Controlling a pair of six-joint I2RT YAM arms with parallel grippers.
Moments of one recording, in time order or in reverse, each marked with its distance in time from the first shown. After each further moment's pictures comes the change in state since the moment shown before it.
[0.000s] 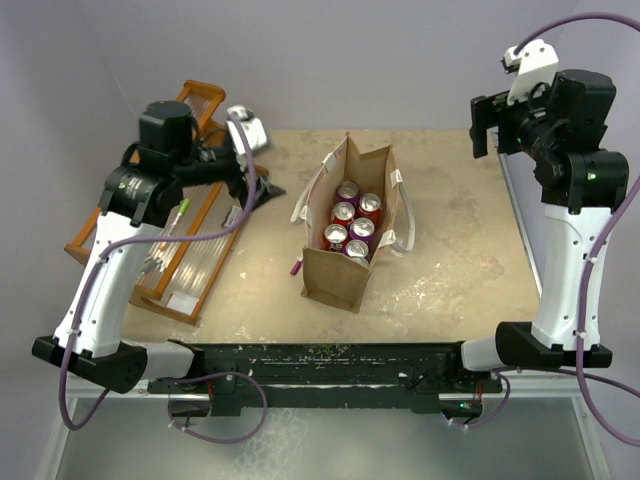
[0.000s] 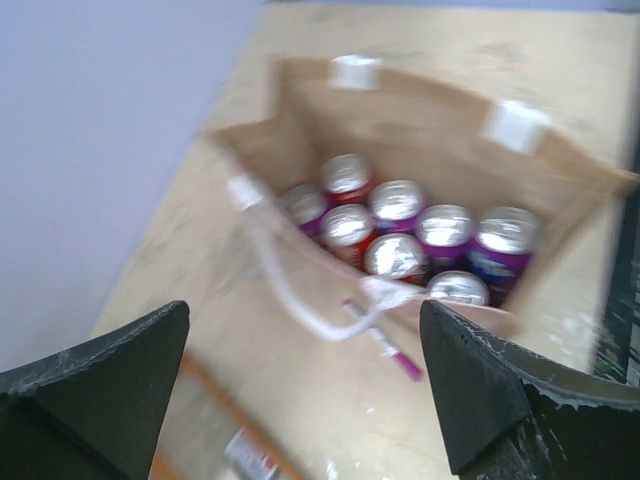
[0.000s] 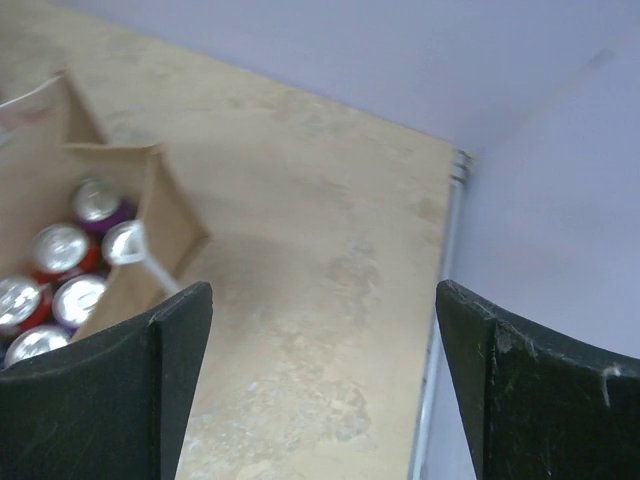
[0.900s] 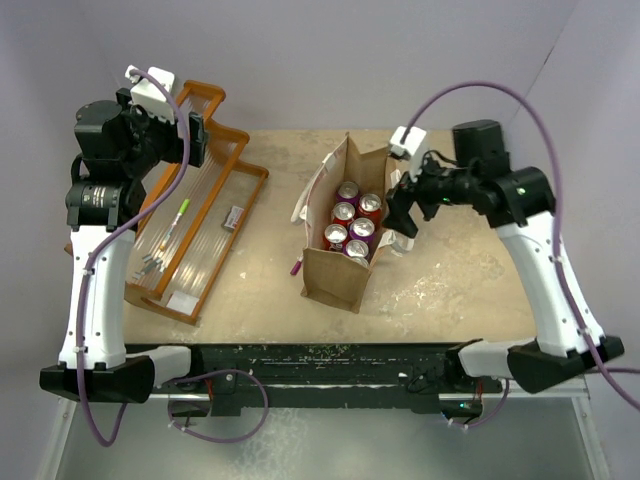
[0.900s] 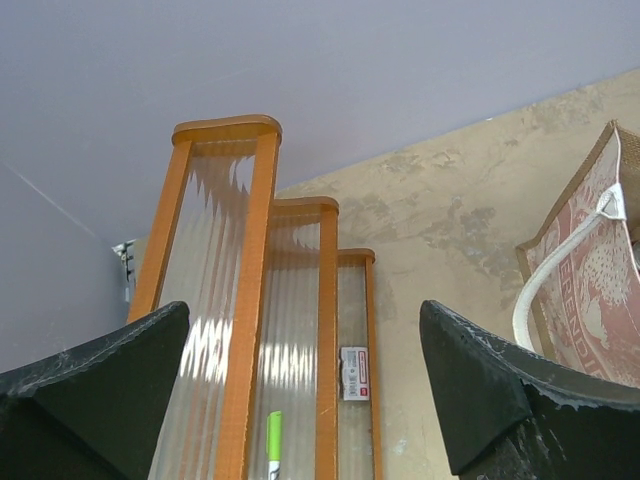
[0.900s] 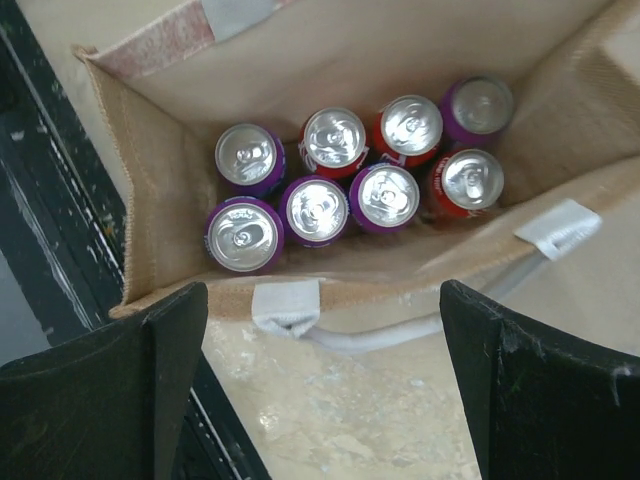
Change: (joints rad) left arm 0.355 -0.092 -0.113 0.253 -0.486 -0.372; right arm 0.349 -0.106 -0.395 -0.083 -0.407 -0.174
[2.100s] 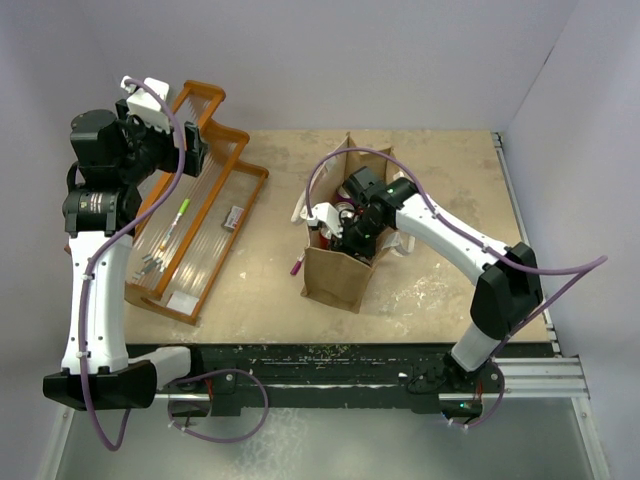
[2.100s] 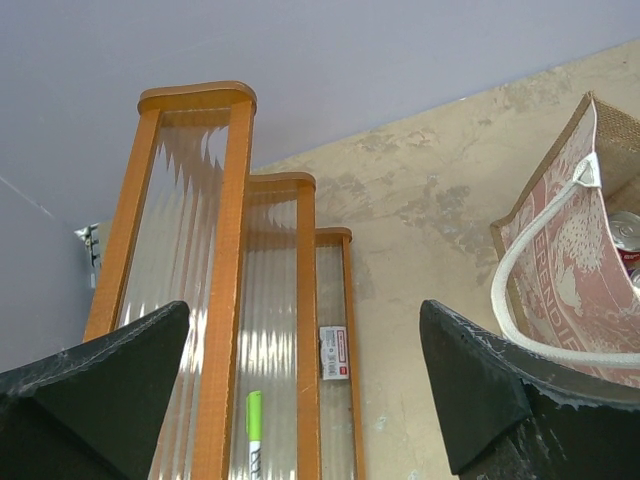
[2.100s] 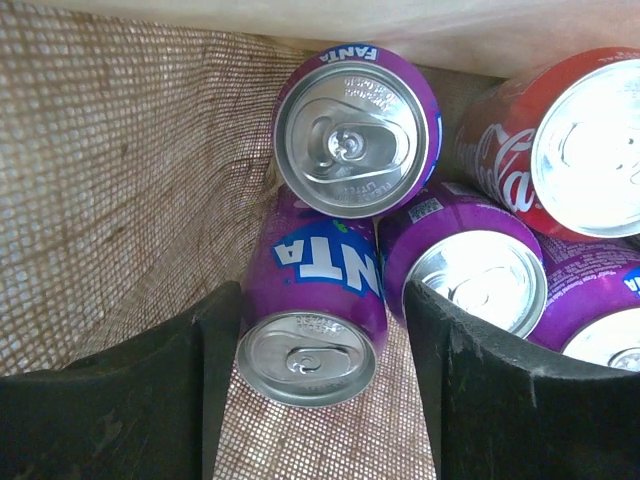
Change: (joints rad) left arm 0.062 -0.034 -0.069 -0.008 0.109 -0.020; right arm 0.292 0.359 -0.307 0.127 0.063 -0.181
